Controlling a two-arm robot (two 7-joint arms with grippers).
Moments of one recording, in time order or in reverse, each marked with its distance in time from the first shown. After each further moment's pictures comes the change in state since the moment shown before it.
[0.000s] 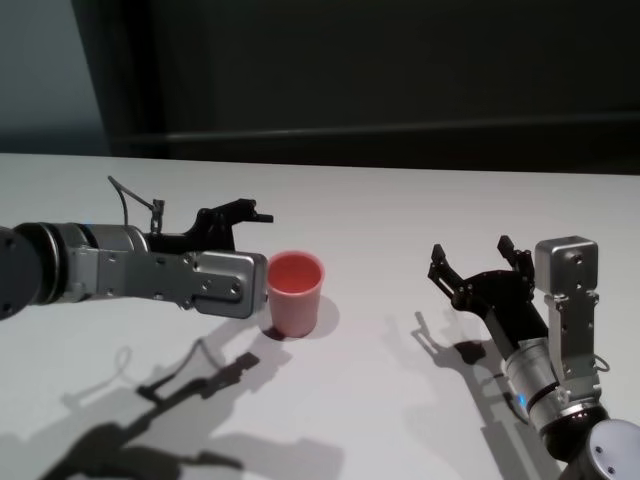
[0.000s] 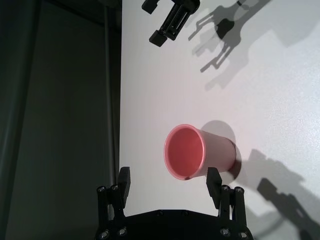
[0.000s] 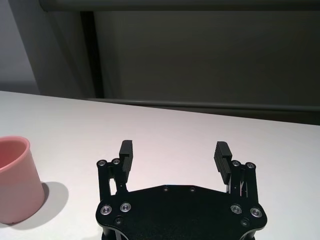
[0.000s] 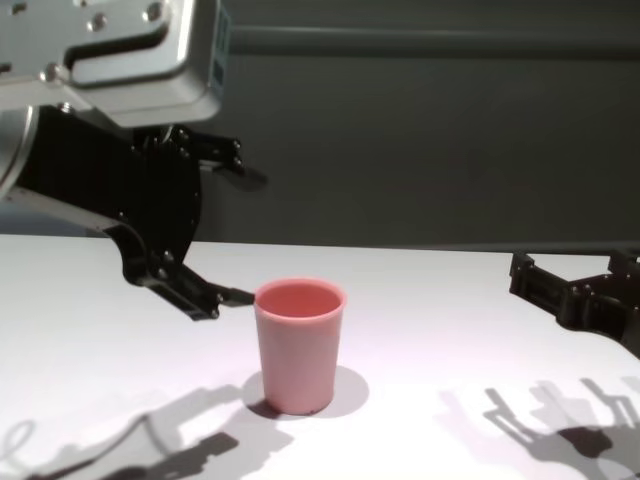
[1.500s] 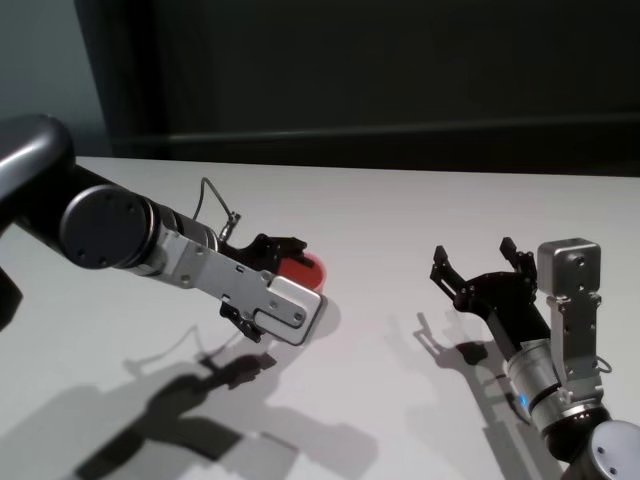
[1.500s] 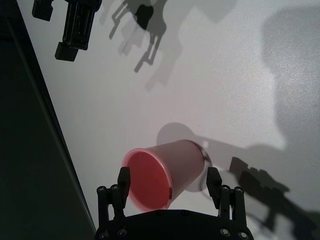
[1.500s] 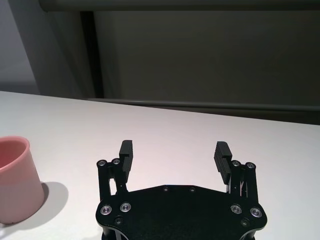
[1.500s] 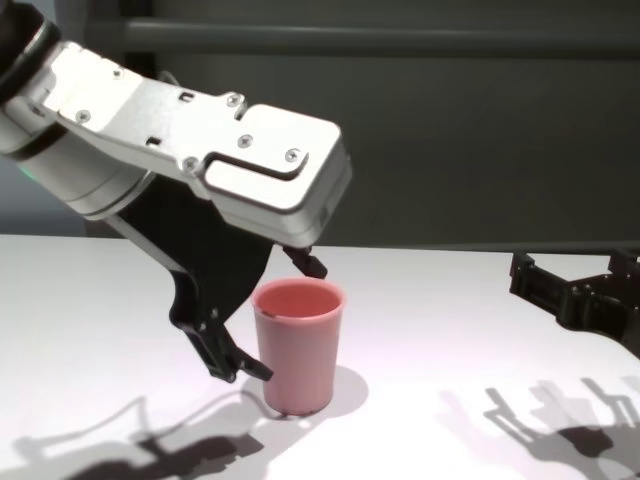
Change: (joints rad) left arm -0.292 -0.099 0.281 0.177 0.134 -0.058 -0.253; right arm 0.000 0.000 0.000 0.000 0.000 0.000 0.000
